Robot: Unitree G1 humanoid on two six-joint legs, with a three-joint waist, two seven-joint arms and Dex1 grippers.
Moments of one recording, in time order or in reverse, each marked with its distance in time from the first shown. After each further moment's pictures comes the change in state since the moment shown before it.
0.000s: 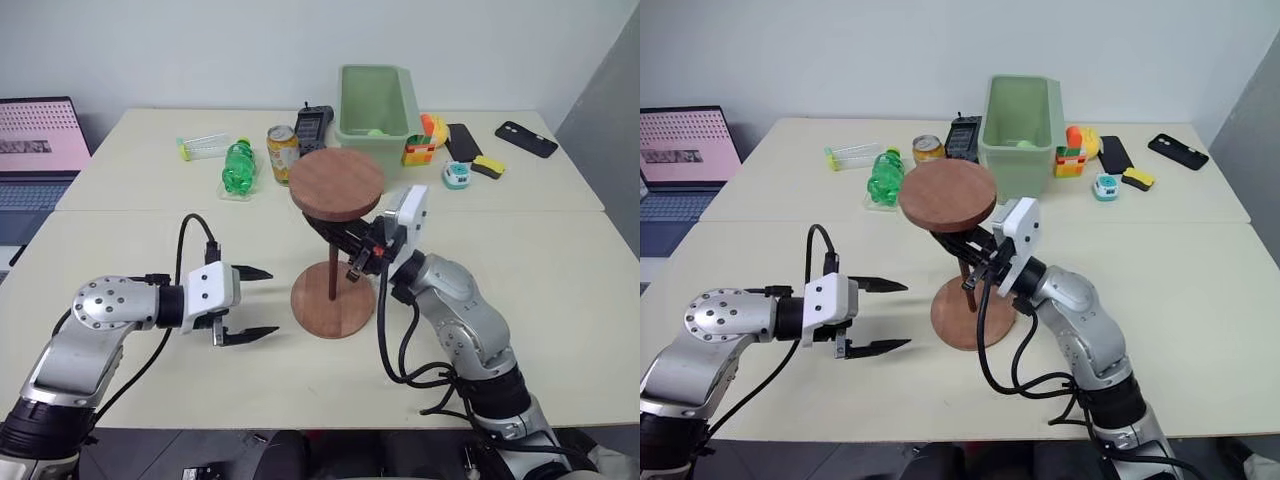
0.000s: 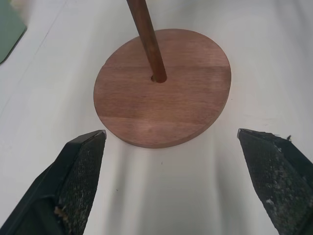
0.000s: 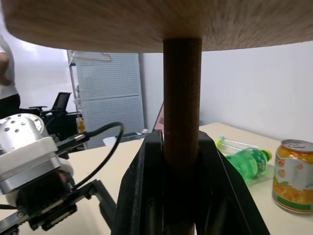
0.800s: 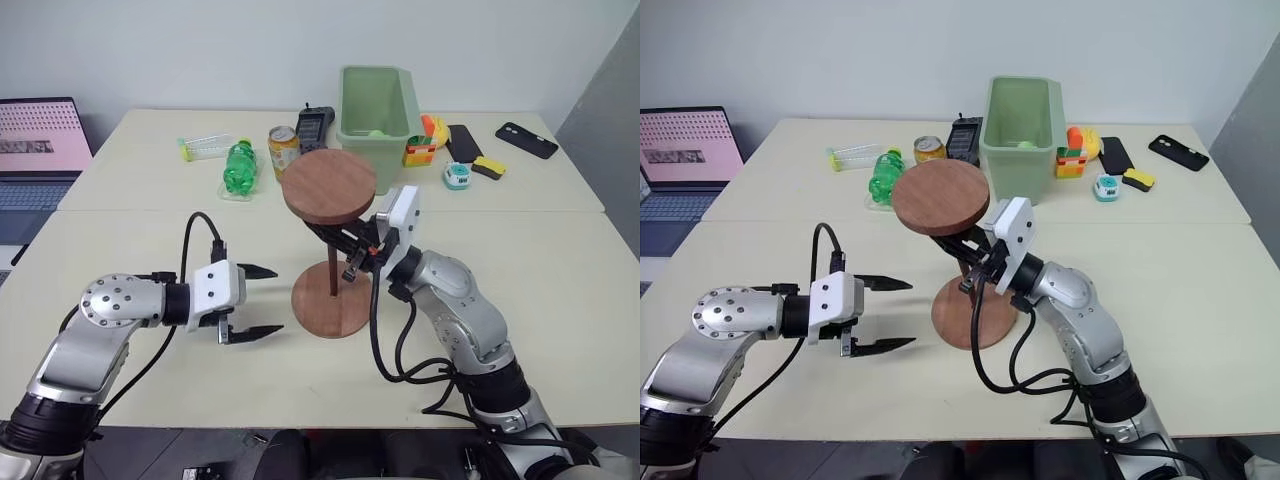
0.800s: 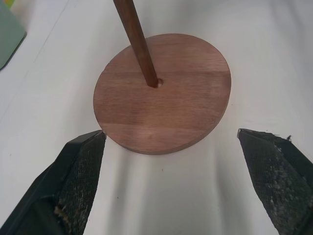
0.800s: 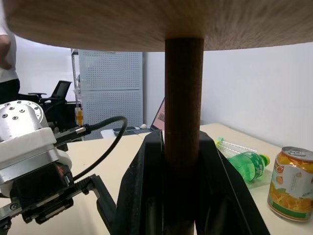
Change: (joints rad) left arm -0.023 -0.004 -0.028 0.000 0.002 0.003 0.012; right arm -0.029 -0.025 0.005 0.035 -0.039 -0.029 0.019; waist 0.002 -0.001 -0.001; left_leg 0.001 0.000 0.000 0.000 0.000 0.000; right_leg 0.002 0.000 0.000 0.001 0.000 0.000
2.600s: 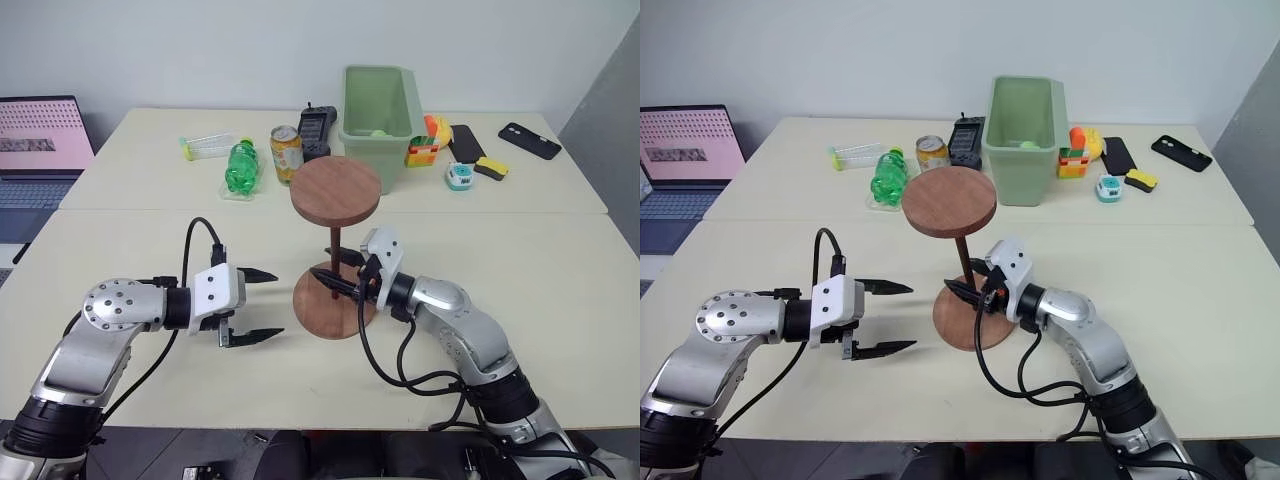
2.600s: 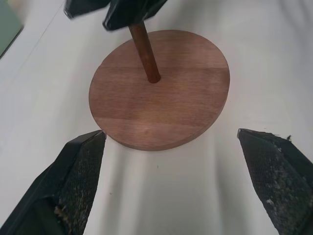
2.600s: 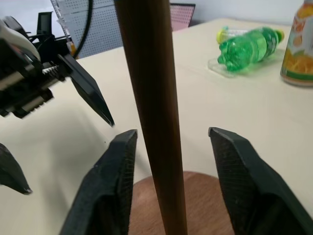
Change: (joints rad) left arm 0.017 -0.018 0.000 0.028 -0.004 -0.023 -0.004; right arm 0.067 -0.073 0.041 0.051 -0.036 0.202 0.003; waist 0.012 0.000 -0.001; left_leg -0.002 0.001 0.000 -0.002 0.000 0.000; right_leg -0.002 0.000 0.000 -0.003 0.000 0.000
